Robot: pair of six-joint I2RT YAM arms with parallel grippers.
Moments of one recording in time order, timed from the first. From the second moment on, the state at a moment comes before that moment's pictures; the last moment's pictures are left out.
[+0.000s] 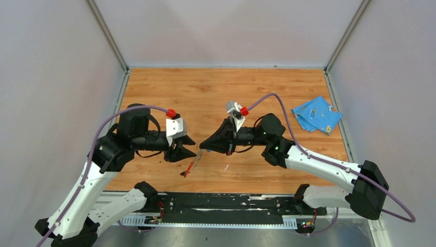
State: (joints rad) left arm -0.59 0.81 1.19 -0.92 0.76 0.38; right arm 0.96 1.18 0.82 0.60 -0.69 0.43
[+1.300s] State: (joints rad) left arm -0.59 0.78 1.13 -0.75 0.89 0.20; right arm 0.98 1.17 0.77 0.75 -0.68 0.47
